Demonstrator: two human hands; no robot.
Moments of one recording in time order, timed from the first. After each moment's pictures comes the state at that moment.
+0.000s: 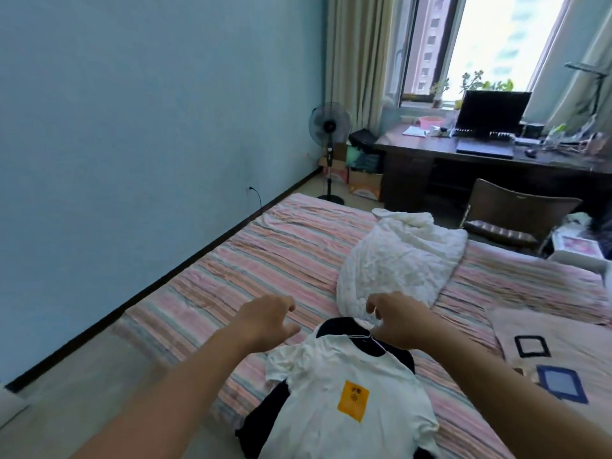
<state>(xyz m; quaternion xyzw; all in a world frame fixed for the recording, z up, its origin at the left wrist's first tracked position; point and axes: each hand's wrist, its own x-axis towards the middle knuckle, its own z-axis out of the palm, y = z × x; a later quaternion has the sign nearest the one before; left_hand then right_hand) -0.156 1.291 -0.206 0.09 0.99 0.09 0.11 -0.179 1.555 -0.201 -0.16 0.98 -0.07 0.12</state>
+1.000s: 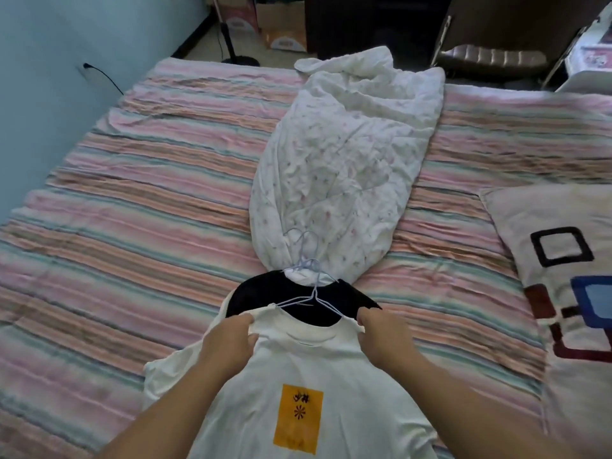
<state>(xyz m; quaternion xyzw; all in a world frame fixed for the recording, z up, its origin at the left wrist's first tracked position) -0.477 1.432 -0.692 0.02 0.96 0.09 0.25 -0.434 1.717 -0.688 0.05 0.96 -0.14 0.23</state>
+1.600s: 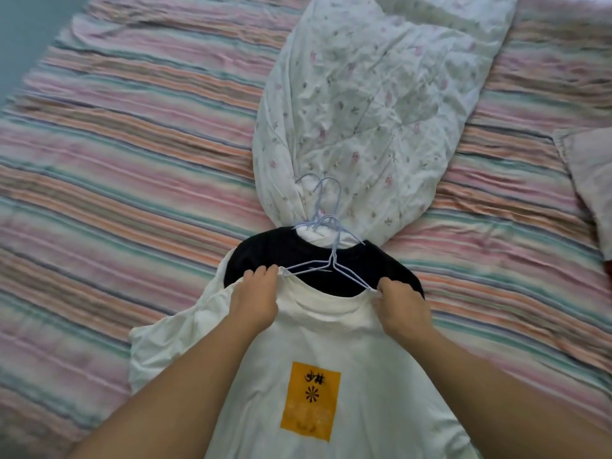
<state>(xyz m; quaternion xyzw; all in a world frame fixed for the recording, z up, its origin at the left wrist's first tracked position) -0.517 1.449 -0.812 0.06 0.96 0.04 0.26 -0.462 1.702 -0.813 0.15 0.94 -0.17 0.25</state>
